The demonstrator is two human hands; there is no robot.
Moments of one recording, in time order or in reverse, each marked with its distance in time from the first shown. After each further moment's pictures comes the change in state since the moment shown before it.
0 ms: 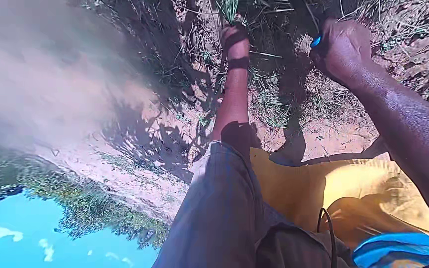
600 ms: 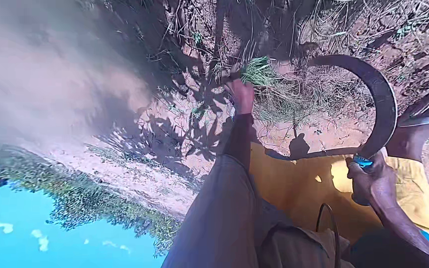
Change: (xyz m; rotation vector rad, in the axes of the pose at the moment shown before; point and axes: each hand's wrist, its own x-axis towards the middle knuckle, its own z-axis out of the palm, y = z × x) left_hand -0.057 -0.138 0.043 0.243 -0.063 -0.095; right_hand -0.247 0.090 0.105 0.454 0.009 0.475
